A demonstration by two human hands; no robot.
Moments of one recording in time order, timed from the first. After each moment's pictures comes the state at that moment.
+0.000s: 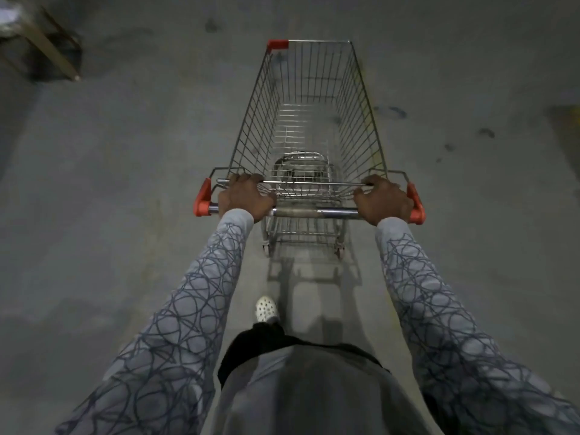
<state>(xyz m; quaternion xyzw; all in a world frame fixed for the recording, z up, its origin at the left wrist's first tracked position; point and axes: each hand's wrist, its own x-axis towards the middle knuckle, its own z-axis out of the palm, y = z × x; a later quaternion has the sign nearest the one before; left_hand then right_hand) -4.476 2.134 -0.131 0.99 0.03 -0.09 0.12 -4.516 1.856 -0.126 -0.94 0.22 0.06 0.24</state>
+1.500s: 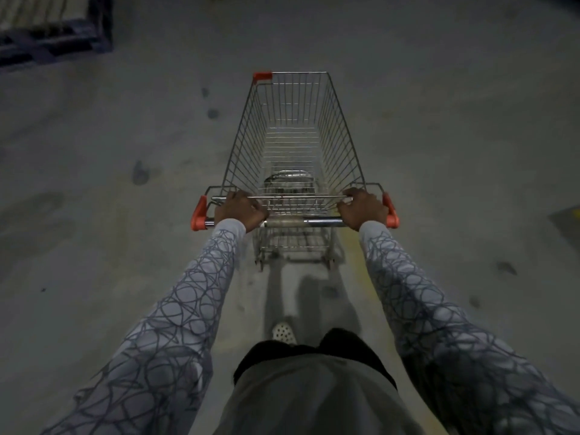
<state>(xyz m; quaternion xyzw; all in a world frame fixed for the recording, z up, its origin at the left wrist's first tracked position) -3.244 1.949 -0.132 0.97 -0.08 -0.17 0.15 -3.346 1.685 -0.120 -0.91 0.31 0.07 0.26</state>
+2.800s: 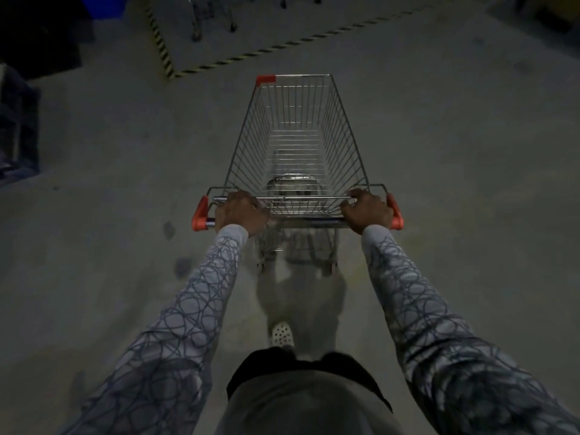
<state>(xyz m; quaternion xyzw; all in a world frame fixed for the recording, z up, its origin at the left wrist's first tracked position) -2.128 1.546 -0.129 0.97 -0.15 -0.06 0.17 -2.250 1.300 -0.125 -0.89 0.37 0.03 0.25</state>
